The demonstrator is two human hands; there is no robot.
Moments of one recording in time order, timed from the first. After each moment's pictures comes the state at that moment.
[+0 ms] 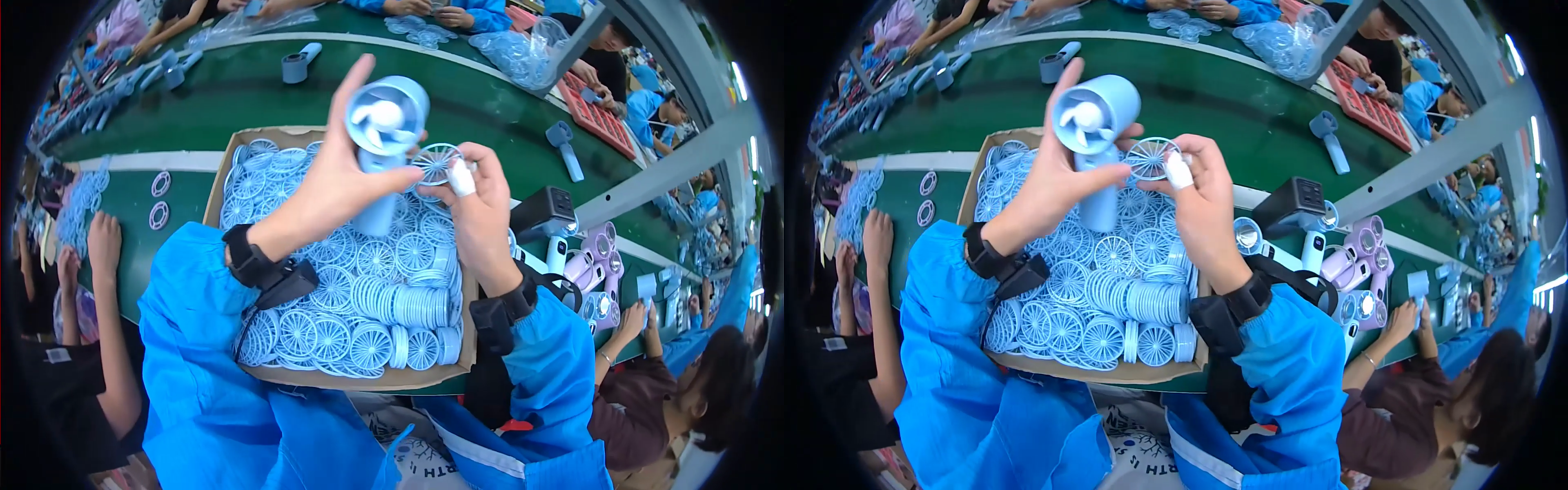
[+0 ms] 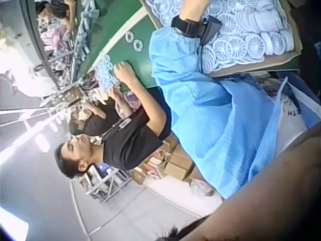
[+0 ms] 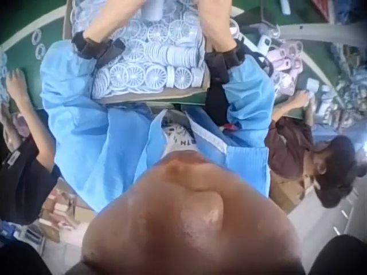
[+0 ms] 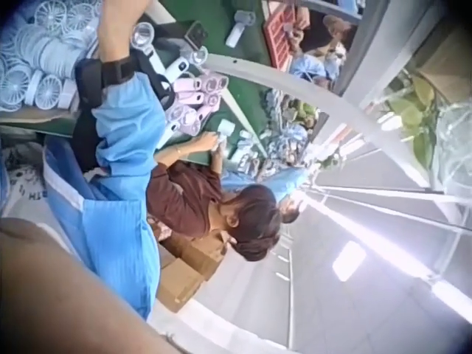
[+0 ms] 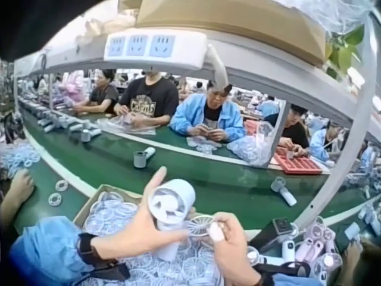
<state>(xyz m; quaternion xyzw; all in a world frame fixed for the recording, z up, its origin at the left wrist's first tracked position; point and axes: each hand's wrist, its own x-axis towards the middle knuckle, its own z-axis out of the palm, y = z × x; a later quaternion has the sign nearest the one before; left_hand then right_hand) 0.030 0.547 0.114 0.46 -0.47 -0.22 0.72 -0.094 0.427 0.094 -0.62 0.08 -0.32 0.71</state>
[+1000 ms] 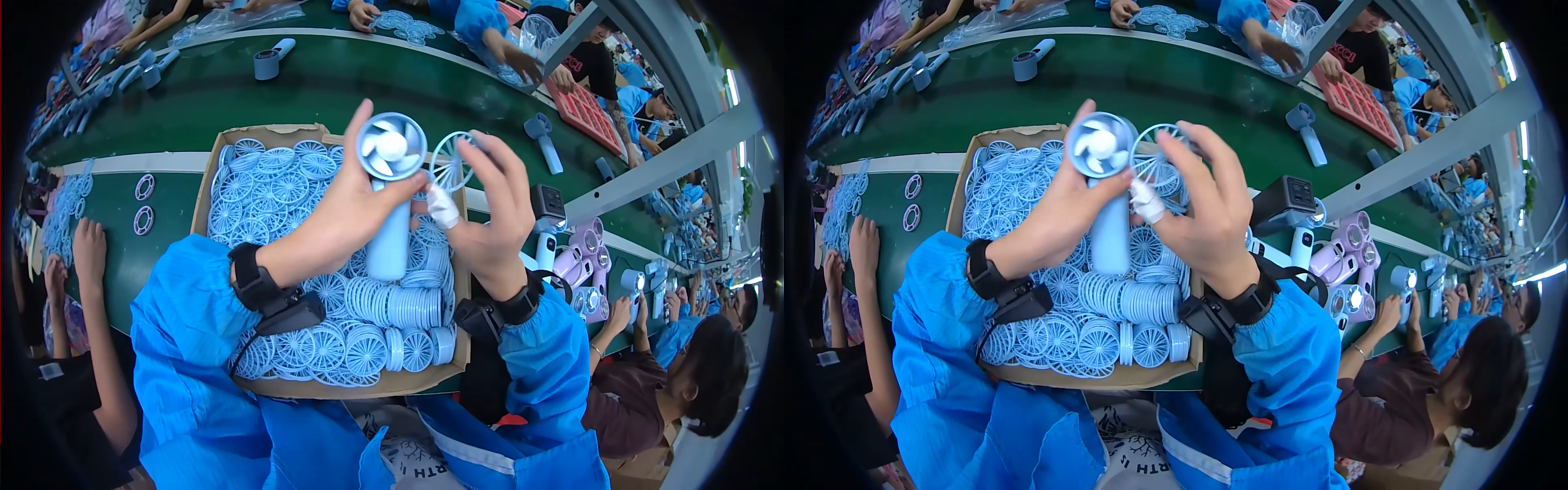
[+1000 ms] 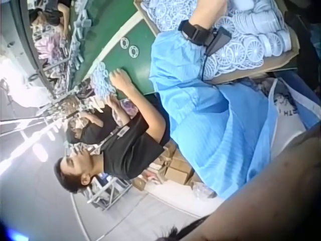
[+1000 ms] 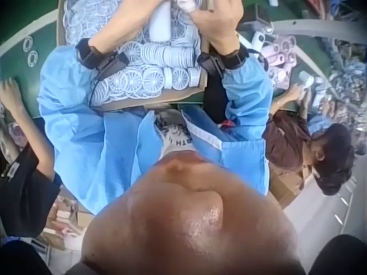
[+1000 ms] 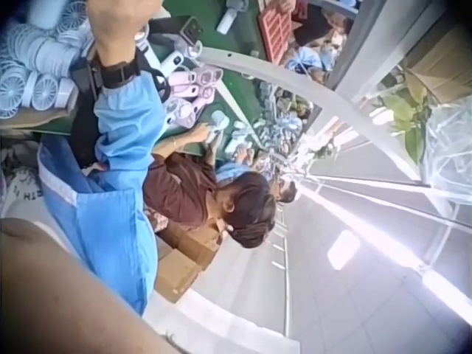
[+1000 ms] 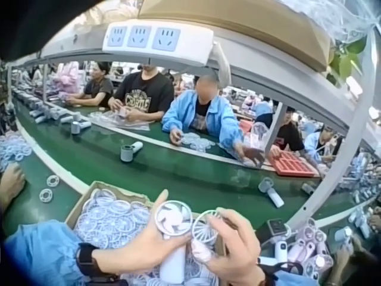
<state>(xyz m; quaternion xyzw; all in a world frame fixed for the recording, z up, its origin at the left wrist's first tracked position) 0.000 0.548 0.115 0.44 -0.30 -0.36 0.76 -0.110 0.425 0.122 -0.86 0.01 -0.50 0.11</state>
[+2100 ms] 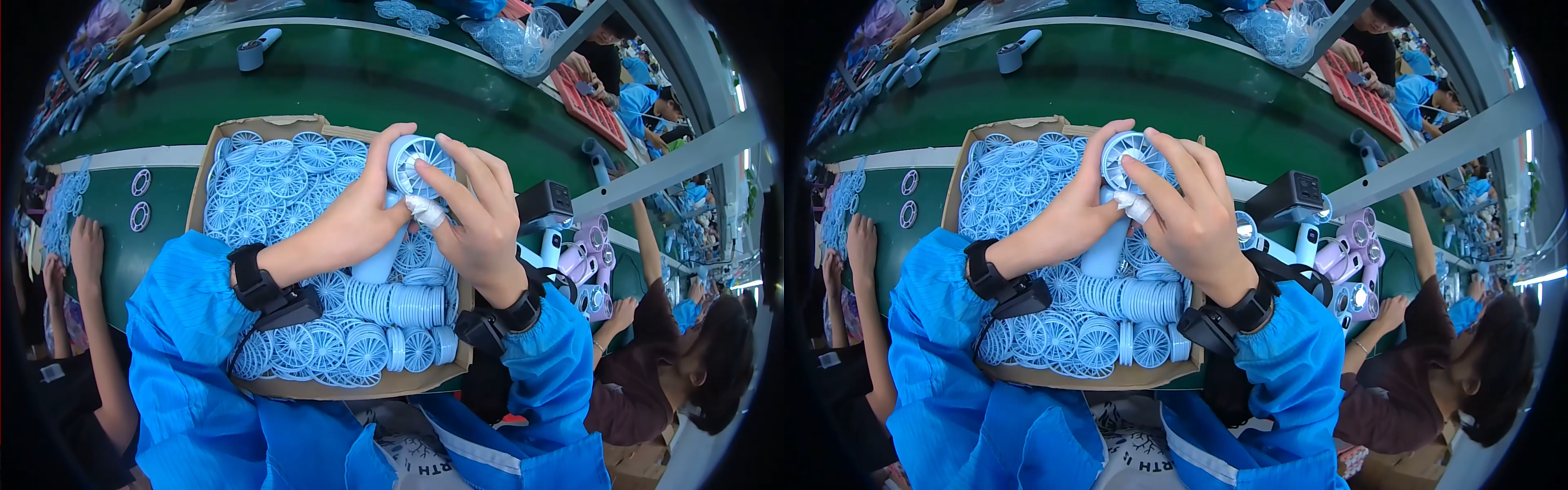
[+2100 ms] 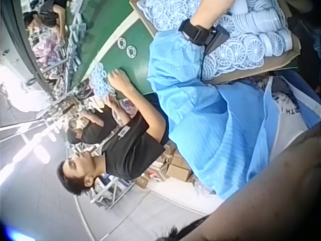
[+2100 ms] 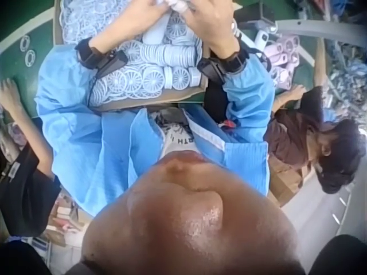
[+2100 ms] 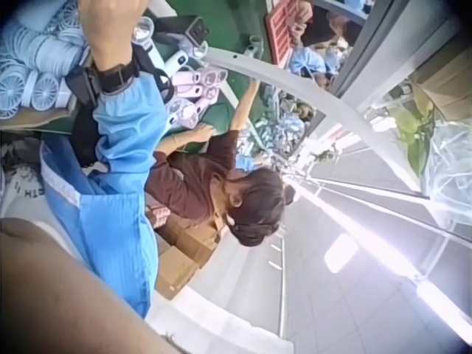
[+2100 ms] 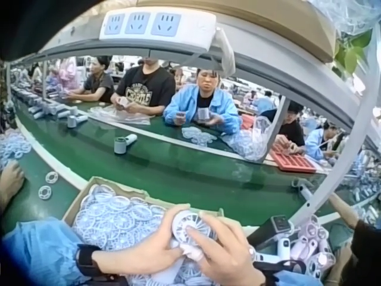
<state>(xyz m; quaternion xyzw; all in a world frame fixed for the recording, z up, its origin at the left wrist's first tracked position) 0.008 0.546 0.094 0.58 -0.46 -0.33 0.59 -0.107 0.427 0.108 -0.90 -0.04 -0.42 0.07</state>
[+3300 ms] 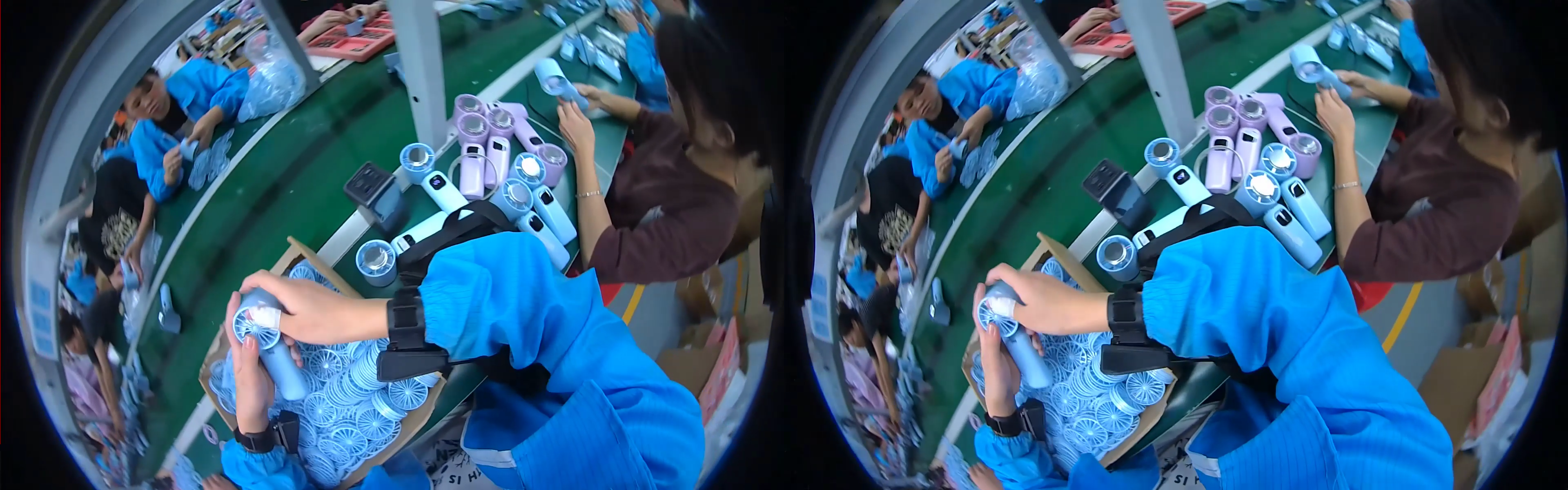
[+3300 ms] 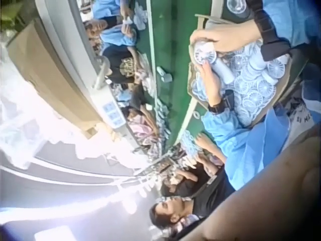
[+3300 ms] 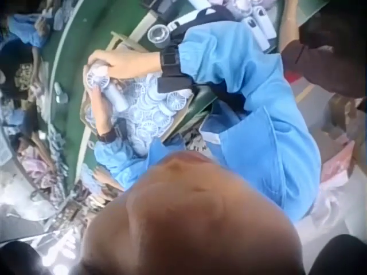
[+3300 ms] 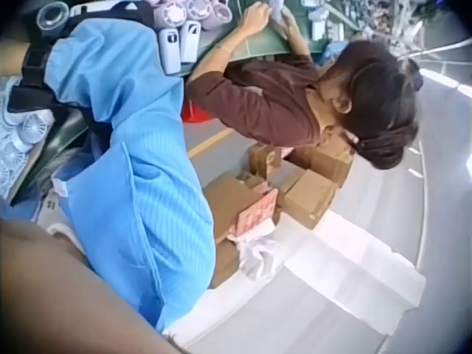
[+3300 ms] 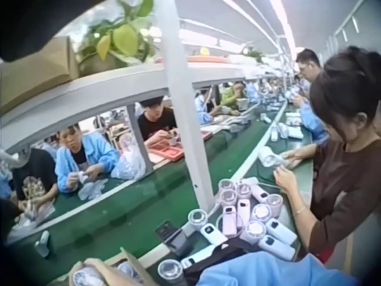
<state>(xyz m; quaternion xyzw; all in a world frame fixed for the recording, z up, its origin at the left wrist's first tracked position) 0.017 0.542 0.117 0.50 -0.44 -0.46 0.58 -0.118 0.425 0.110 -0.66 0.10 -0.26 0.70</state>
